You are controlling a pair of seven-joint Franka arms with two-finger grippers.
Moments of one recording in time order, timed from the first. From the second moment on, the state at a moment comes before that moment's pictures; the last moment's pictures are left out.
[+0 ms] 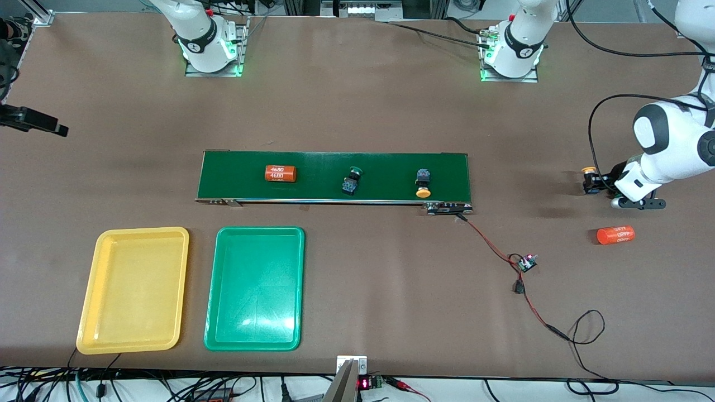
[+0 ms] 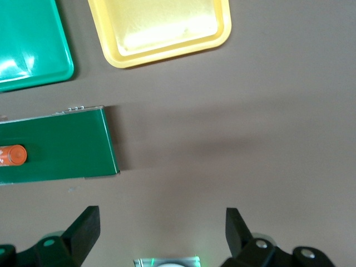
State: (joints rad) left arm 0.61 0.34 -0.27 -2.19 0.12 2.35 0.26; right arm -0.18 -0.06 -0.09 -1.87 0.07 1.68 -0.12
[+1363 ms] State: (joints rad) left arm 0.37 0.29 -0.62 -1.96 0.12 1.96 -0.12; right arm -0.02 -0.25 0.07 -2.35 0.10 2.14 0.27
